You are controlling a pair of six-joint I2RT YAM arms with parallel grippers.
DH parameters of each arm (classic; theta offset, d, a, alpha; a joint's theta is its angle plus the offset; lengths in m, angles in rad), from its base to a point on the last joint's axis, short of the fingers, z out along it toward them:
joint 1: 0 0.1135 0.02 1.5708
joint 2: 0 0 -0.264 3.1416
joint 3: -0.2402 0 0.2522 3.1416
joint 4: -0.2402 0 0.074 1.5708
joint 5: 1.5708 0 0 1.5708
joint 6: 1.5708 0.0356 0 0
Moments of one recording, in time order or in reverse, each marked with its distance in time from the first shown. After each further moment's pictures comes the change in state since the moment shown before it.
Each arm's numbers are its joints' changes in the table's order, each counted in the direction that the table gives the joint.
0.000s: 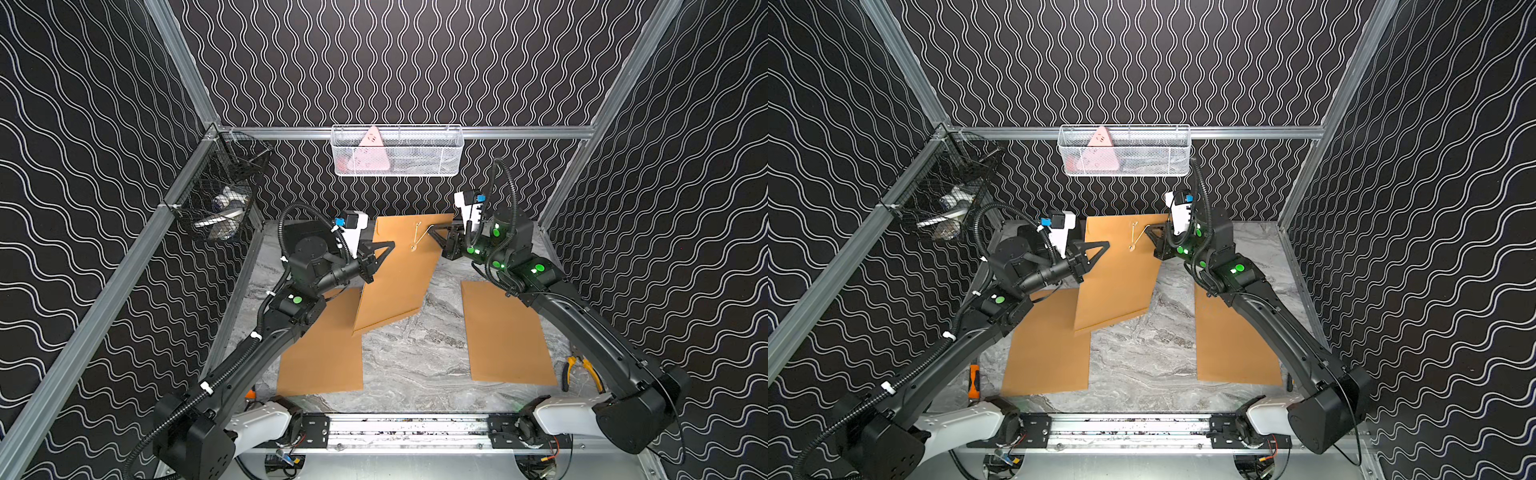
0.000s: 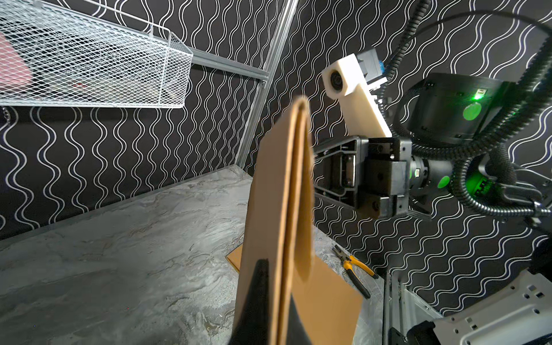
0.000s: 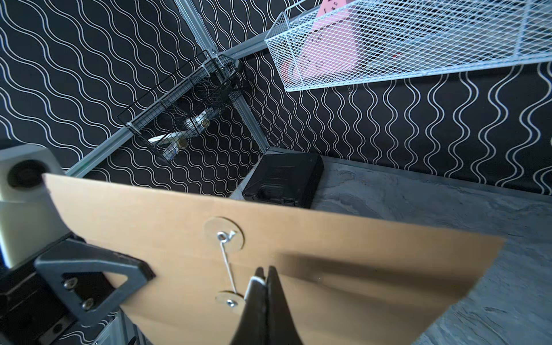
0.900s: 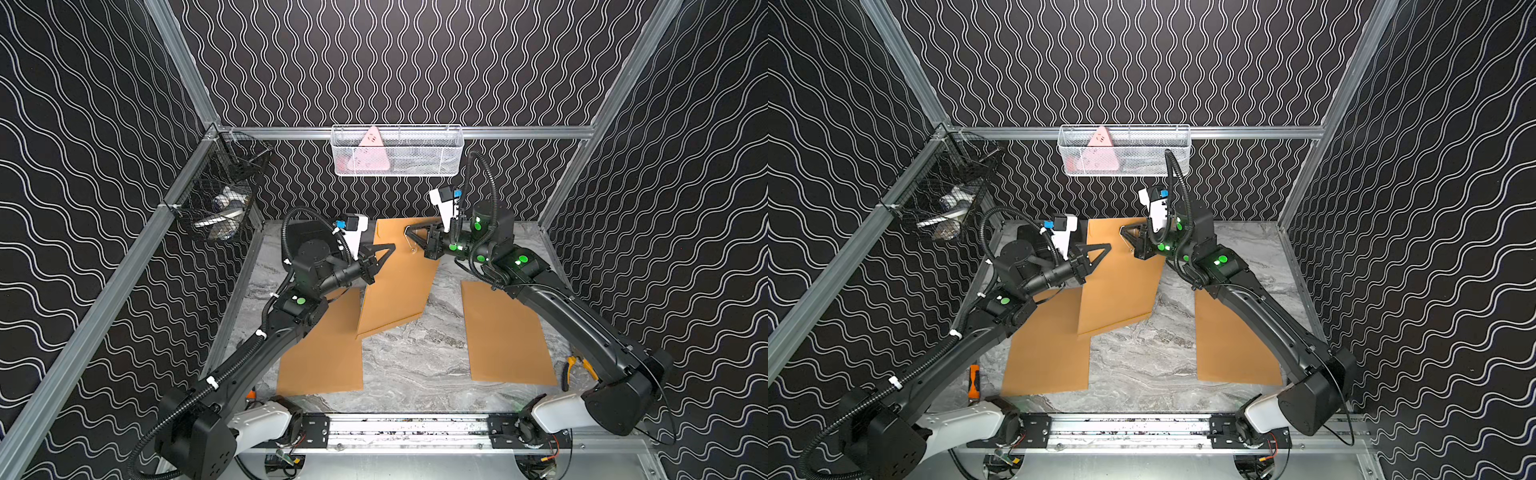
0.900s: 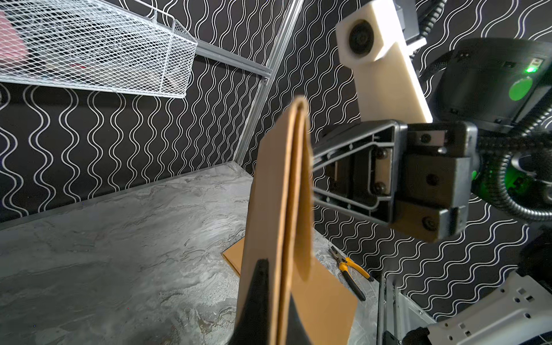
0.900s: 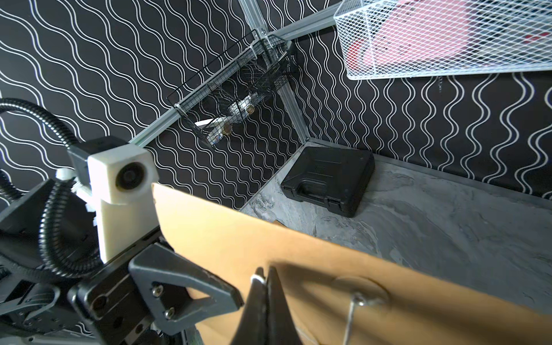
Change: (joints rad) left arm 0.000 -0.015 0.037 0.057 -0.006 -0.048; right arm 0.105 -0.099 -0.131 -0.026 -0.081 -0.001
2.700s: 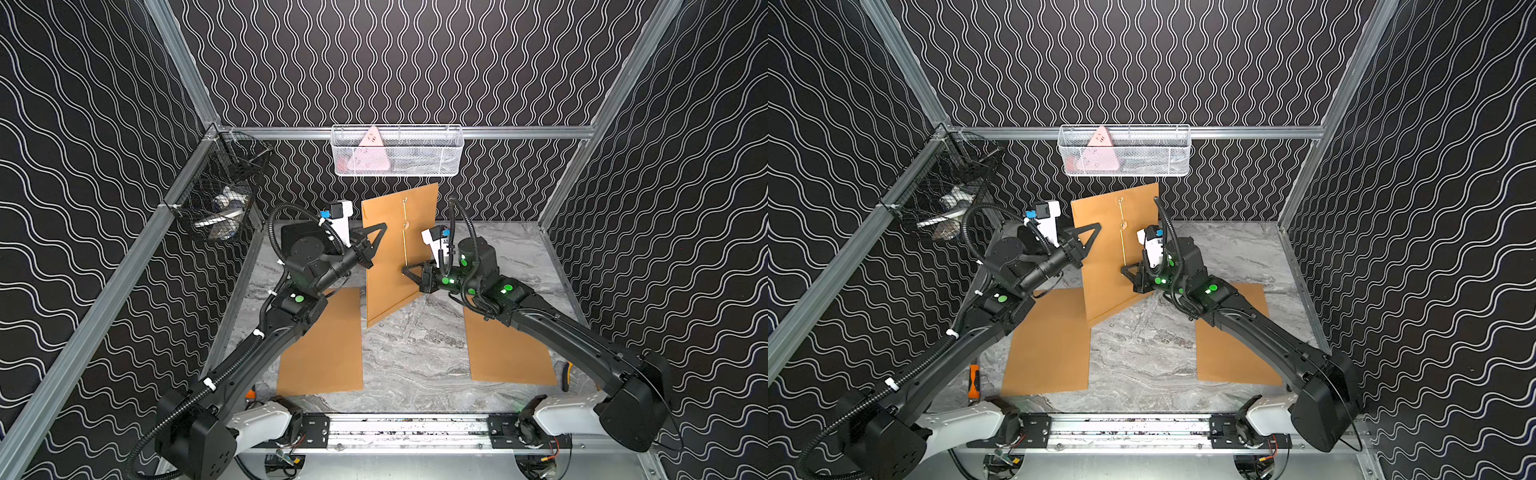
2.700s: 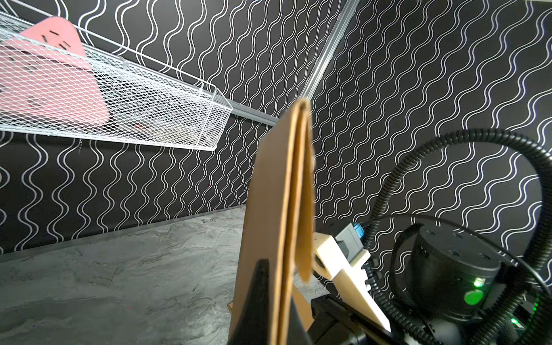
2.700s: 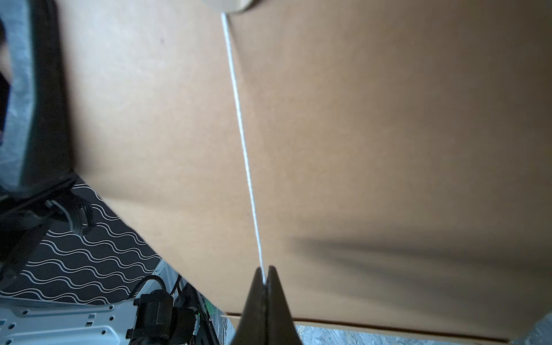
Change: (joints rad) left arm 0.000 0.001 -0.039 0.094 -0.179 -0.107; right arm 0.060 0.097 0.357 0.117 0.039 0.132
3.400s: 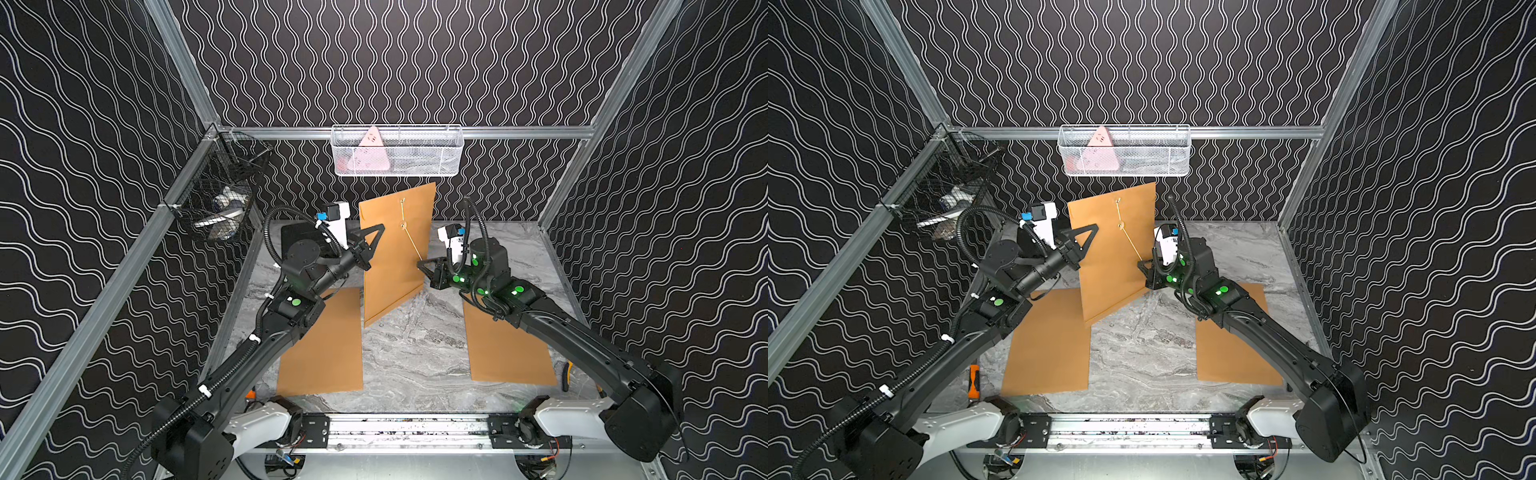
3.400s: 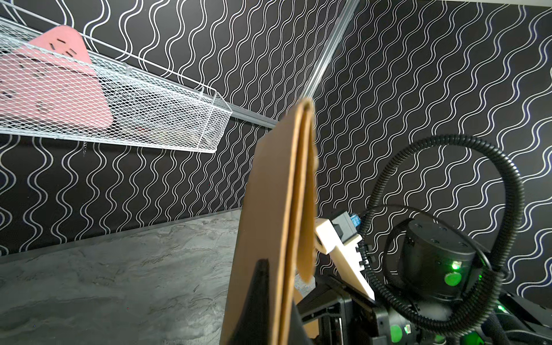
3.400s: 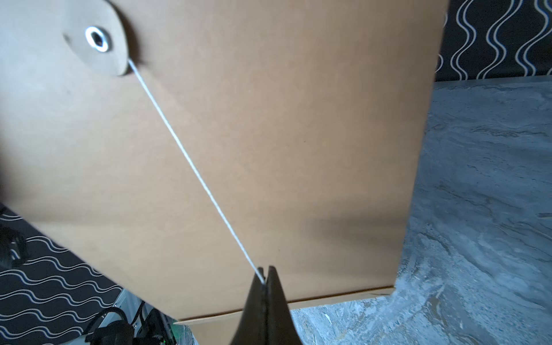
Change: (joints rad) left arm 0.000 0.033 0.016 -0.007 -0.007 0.003; right arm -0.078 0.050 0.031 -0.046 0.099 -0.035
